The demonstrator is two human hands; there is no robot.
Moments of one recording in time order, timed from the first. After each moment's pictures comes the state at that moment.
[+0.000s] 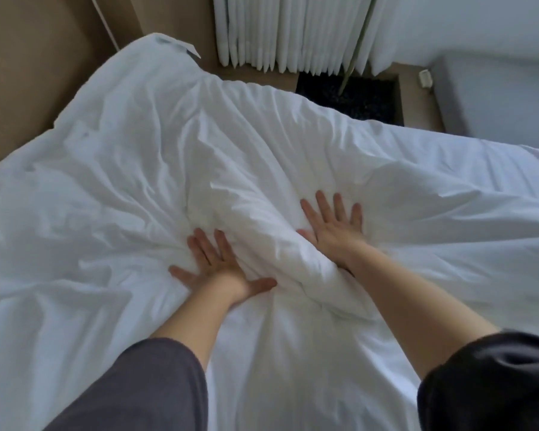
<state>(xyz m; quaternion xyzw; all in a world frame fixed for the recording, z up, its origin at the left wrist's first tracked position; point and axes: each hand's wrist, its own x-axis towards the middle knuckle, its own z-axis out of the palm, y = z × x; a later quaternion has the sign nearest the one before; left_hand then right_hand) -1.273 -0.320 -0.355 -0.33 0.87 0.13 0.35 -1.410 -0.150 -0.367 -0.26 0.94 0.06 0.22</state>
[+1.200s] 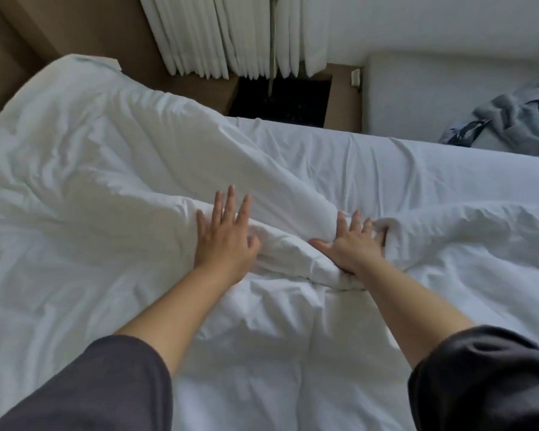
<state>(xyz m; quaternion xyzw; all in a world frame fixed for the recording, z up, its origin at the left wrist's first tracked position) -1.343 -0.014 -0.287 -0.18 0.98 0.08 0.05 -1.461 0.193 -0.343 -0.11 0.96 -0.04 0.25</state>
